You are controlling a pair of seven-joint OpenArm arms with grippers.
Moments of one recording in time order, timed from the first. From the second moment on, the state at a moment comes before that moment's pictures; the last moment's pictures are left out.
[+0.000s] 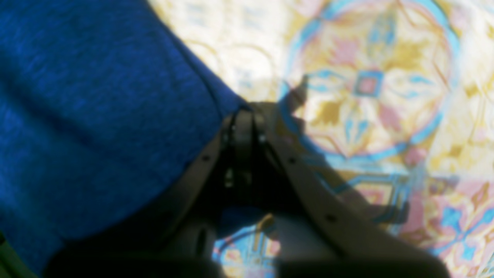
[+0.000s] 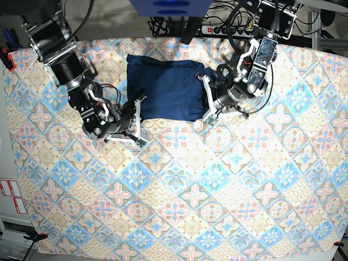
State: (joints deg) left arm 5.3 -14.3 16.7 88.6 -8.1 -21.9 42.4; right arm 15.8 19.0 -32.7 65.9 18.9 27.6 -48.4
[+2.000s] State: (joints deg) left arm 4.3 -11.8 34.2 81.9 -12.8 -24.2 40.8; right arm 21.6 22.6 -36.2 55.1 17.6 26.1 -37.8
